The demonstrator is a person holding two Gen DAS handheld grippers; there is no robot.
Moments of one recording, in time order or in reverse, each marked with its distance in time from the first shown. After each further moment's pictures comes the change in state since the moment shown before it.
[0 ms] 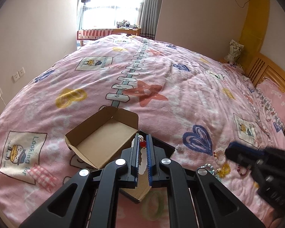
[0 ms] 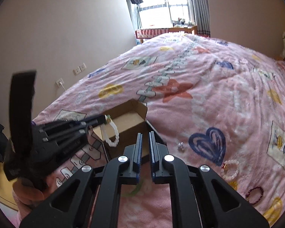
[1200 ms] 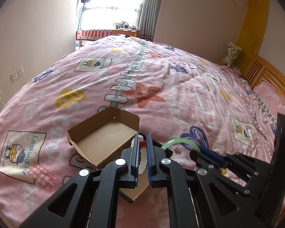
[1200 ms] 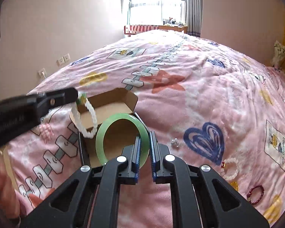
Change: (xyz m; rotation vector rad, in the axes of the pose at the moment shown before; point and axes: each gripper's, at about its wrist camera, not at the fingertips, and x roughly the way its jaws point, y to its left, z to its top) left arm -0.008 0.001 0.000 0.002 -0.010 -0.023; right arm 0.039 0.027 0.008 -0.071 -0.090 -0.183
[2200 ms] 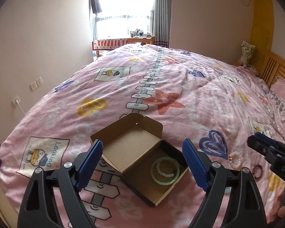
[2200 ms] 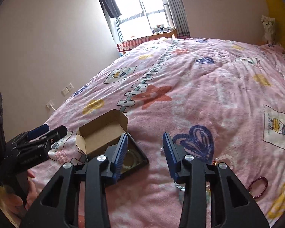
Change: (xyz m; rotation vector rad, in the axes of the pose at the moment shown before) left arm -0.014 -0.006 0.000 0.038 -0.057 0.192; right arm -0.072 -0.092 -0.016 0.207 -0.096 0.085
